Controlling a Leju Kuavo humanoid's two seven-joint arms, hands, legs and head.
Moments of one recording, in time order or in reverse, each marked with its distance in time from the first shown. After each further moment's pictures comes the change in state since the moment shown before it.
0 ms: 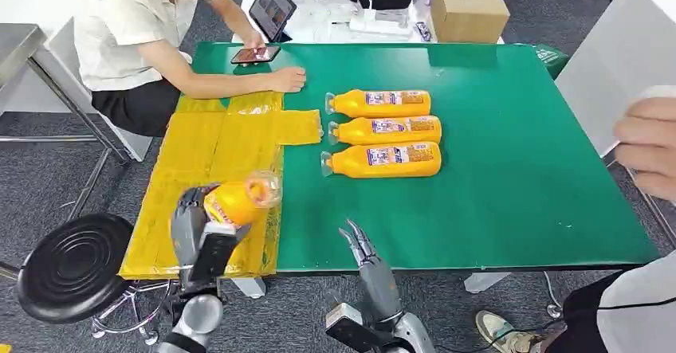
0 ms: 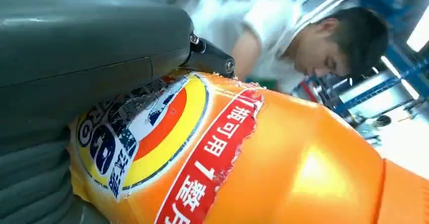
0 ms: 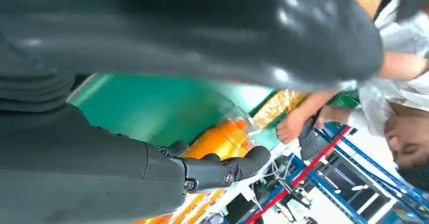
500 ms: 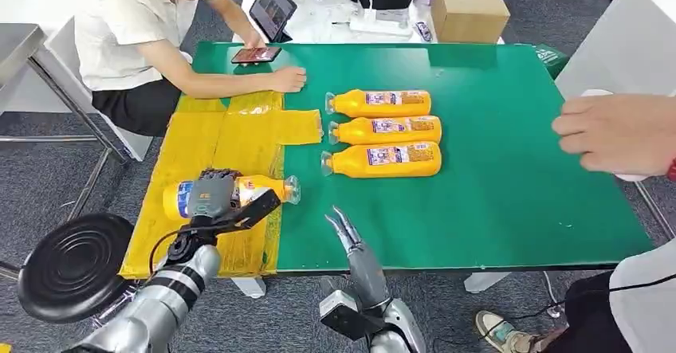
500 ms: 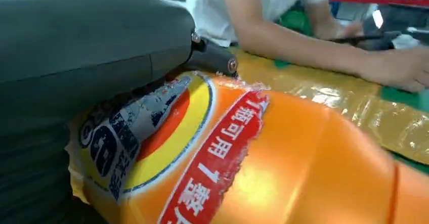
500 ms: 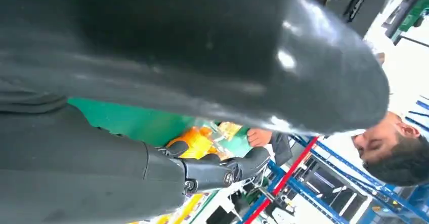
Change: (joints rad) left arm -0.422 0.044 0.028 0.626 -0.399 -0.304 0.260; right arm -0.052 0.071 -0.038 0.029 -0.051 0.101 -0.077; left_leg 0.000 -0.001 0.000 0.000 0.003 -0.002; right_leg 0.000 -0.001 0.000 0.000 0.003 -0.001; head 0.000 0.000
